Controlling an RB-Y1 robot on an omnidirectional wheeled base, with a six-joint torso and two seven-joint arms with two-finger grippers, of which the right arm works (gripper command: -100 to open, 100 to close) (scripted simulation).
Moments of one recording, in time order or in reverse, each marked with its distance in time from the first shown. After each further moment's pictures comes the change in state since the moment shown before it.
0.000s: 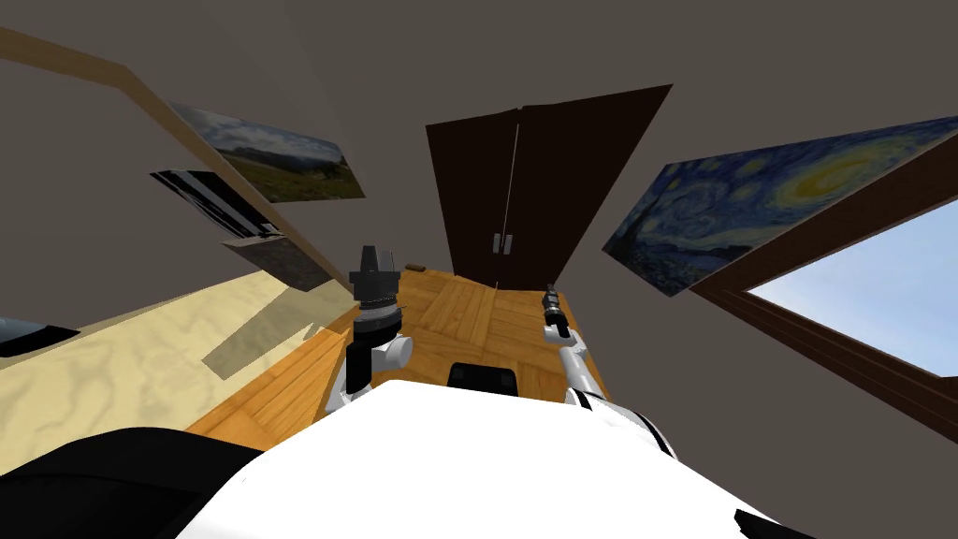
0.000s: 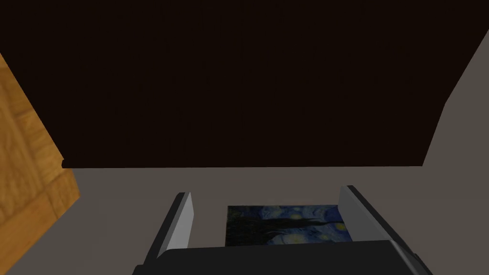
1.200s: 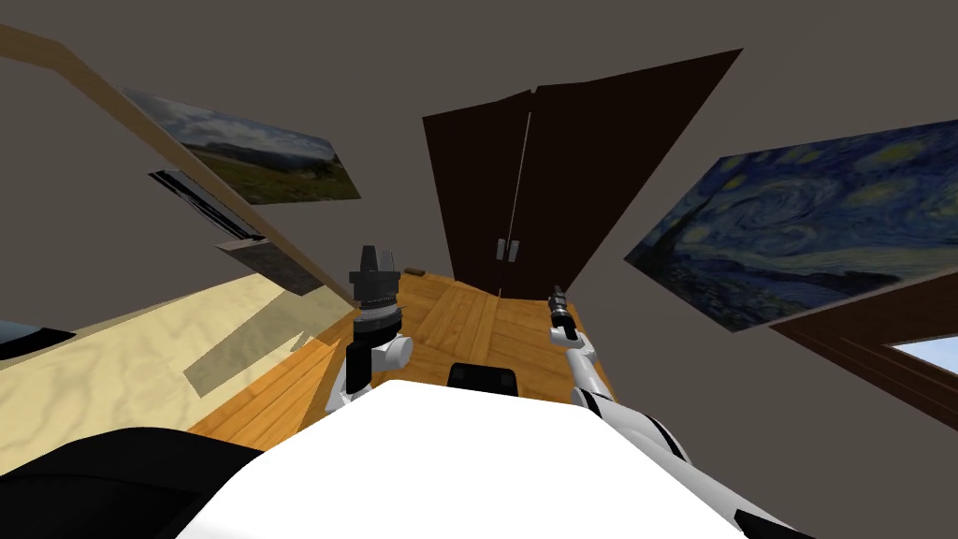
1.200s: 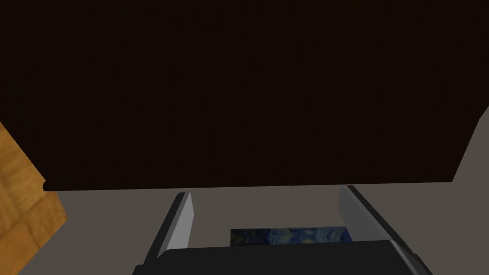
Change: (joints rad) arm 0.001 -0.049 -0.023 0.038 -0.022 -0.015 -0.036
